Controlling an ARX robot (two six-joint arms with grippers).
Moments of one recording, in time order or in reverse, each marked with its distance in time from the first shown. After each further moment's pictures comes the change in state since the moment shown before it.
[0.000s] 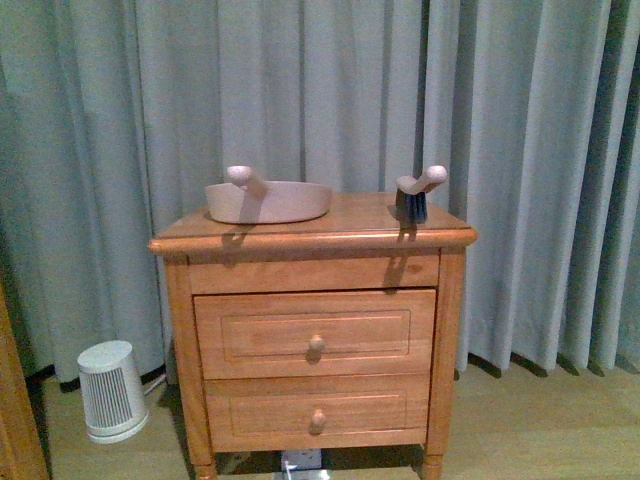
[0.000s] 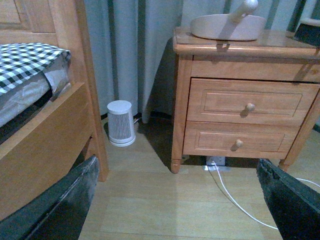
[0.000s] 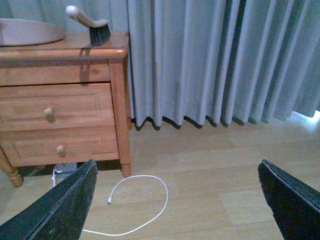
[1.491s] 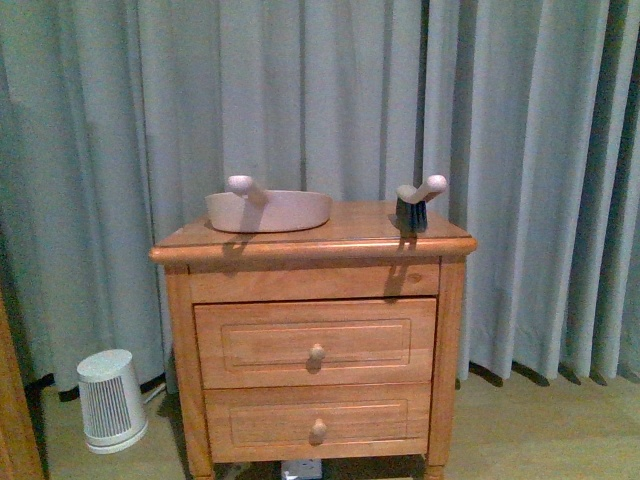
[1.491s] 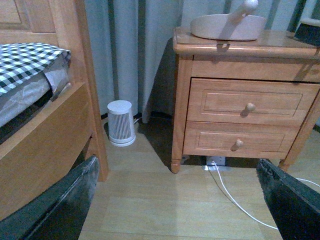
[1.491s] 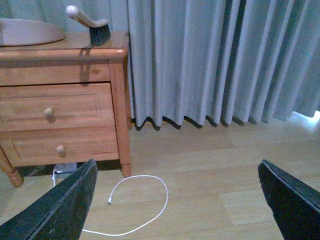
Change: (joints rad) left arm 0.000 0.000 0.000 0.000 0.000 0.000; right arm 0.000 0.000 0.000 0.000 0.000 0.000
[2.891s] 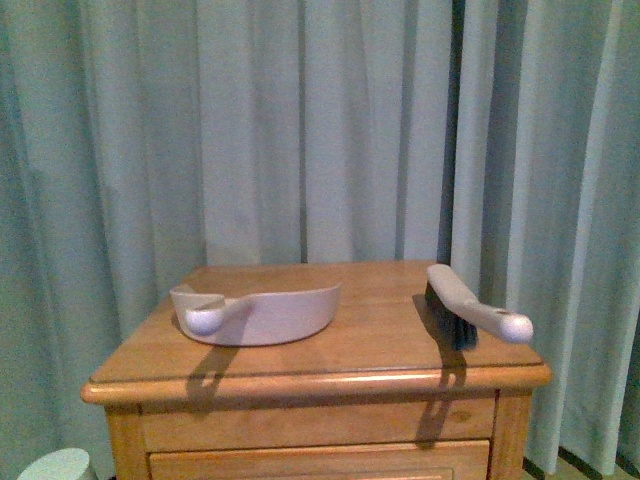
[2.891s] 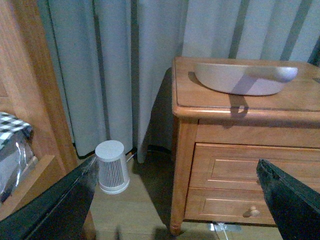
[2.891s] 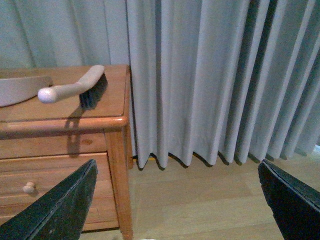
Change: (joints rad) left arm 0.000 0.000 0.000 0.000 0.000 0.000; right arm 0.000 0.000 0.000 0.000 0.000 0.000
